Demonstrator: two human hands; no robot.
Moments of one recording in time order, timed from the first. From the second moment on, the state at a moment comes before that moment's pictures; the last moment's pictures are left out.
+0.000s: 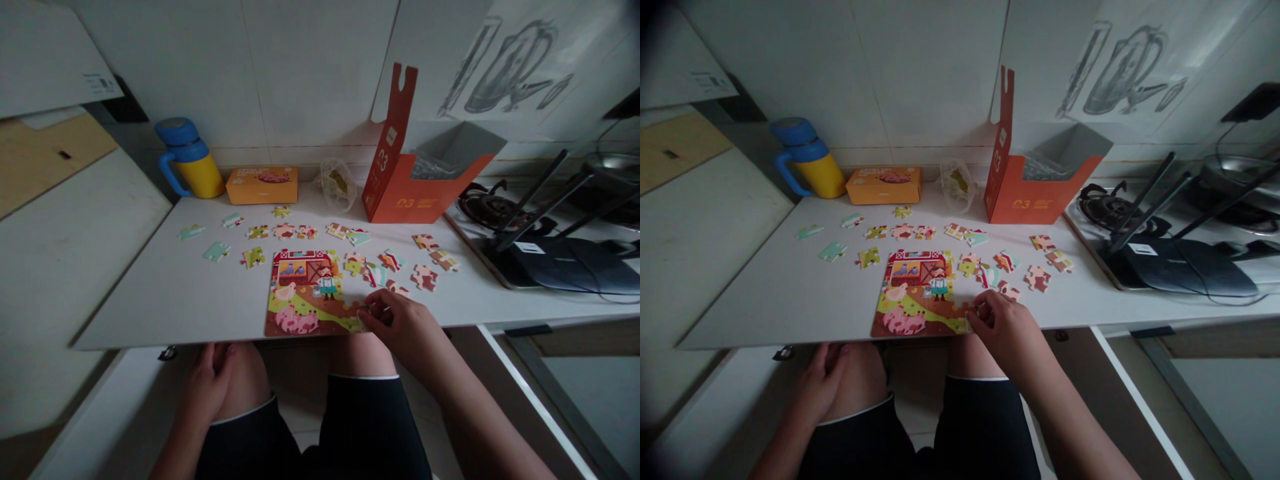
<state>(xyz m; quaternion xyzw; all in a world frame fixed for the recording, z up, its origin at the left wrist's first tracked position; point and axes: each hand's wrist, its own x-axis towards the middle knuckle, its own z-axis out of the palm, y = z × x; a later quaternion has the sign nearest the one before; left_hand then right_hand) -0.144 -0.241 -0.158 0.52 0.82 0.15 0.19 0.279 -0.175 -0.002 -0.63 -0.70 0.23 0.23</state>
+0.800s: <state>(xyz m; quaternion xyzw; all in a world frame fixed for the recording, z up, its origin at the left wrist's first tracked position) -0.136 -0.241 -0.153 0.53 0.82 0.14 0.18 0.280 -0.168 -0.016 -0.36 -0.89 0.10 0.26</state>
